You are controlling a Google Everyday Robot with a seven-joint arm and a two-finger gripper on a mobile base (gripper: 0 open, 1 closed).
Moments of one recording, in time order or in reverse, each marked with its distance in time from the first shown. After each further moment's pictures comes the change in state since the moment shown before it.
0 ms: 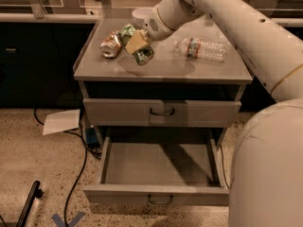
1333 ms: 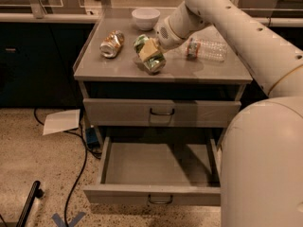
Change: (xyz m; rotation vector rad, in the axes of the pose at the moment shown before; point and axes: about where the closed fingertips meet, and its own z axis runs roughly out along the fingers) arm 0.044 -0.050 0.017 0.037 0.068 0.200
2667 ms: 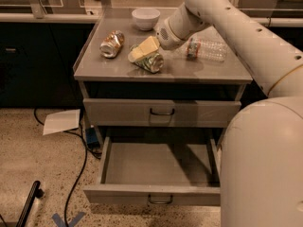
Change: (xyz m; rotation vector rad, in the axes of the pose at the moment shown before) arm 0.000 0.000 0.000 0.000 0.000 0.000
